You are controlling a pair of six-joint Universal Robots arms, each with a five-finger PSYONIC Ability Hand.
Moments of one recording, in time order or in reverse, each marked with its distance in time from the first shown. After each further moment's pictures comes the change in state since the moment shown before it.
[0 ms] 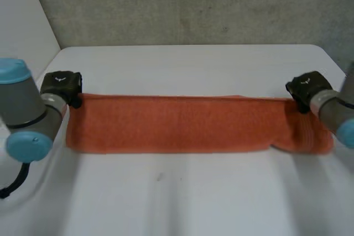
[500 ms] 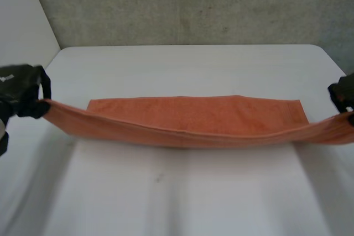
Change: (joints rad) left arm 0.138 0.759 -0.463 -0.237 0.193 -0.080; right arm -0.203 -0.766 0.416 0.436 -0.204 -0.070; left_hand 0.000 0.000 0.000 0.000 0.000; right_hand 0.000 0.000 0.000 0.000 0.000
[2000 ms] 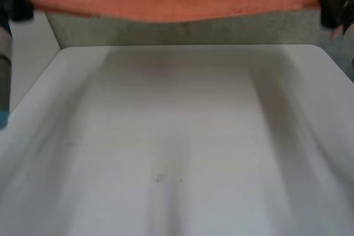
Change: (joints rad) left arm -0.129 -0.279 0.326 0.505 -0.203 0.023; right arm 0.326 0.203 -0.230 -0.663 0.262 0.184; left_hand 0.000 0.000 0.000 0.000 0.000; right_hand 0.007 0.000 0.000 -0.001 0.002
